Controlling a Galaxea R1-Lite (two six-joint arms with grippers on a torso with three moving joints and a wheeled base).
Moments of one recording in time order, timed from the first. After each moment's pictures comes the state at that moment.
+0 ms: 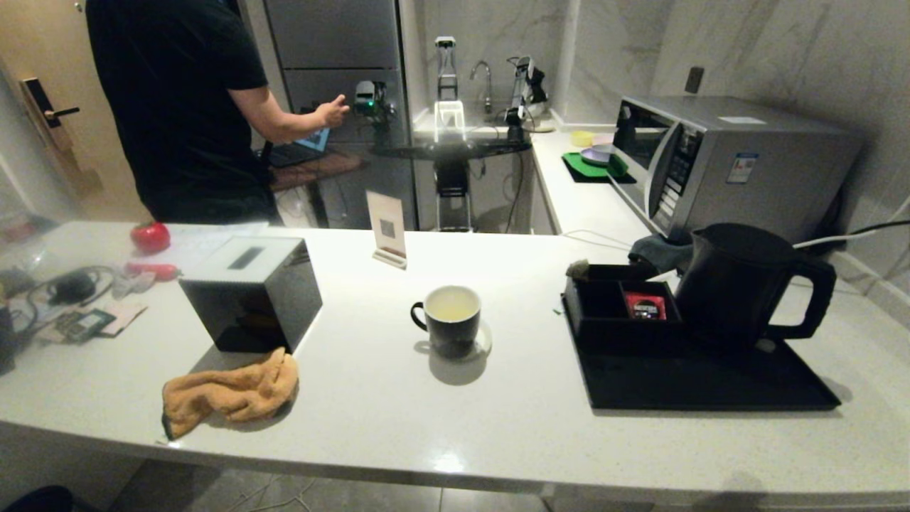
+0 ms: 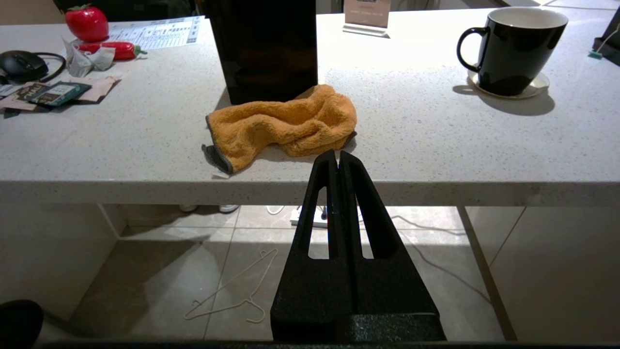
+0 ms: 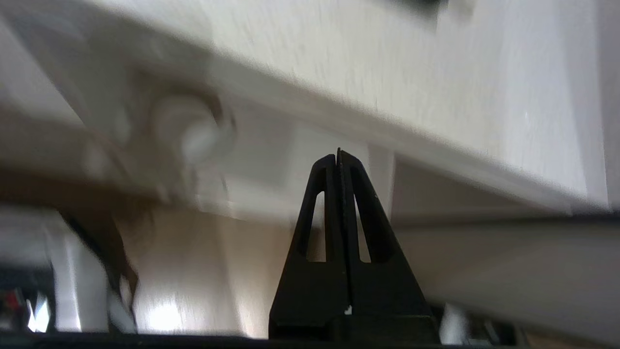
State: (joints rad) left arm 0.00 0.00 0.00 0.00 -0.02 0.03; right arm 0.01 0.73 0.00 -0.17 -0.20 -0.40
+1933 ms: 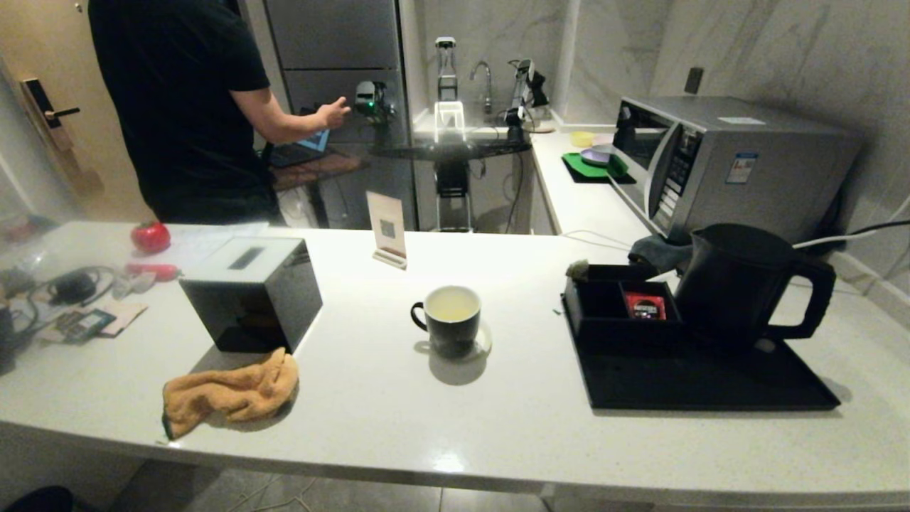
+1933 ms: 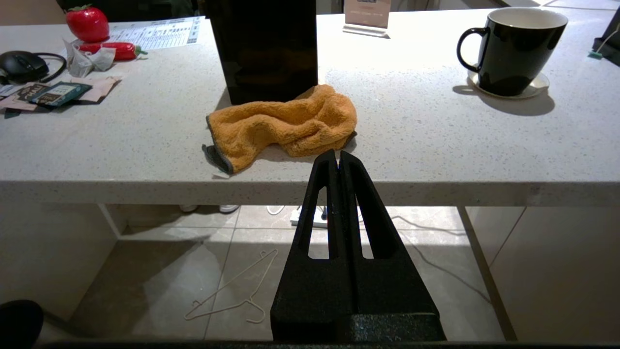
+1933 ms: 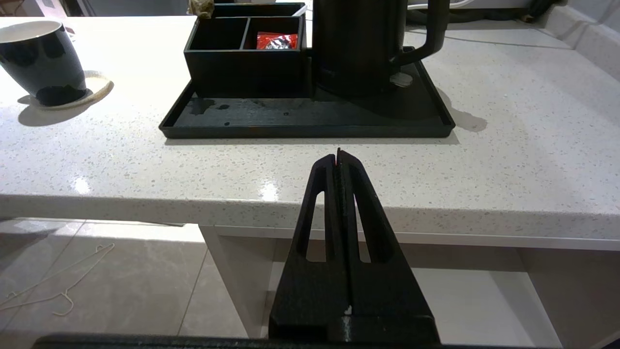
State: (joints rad) left arm 0.00 0.00 0.00 0.00 -0.02 0.03; right arm 0.00 0.00 0.00 0.00 -0.01 0.03
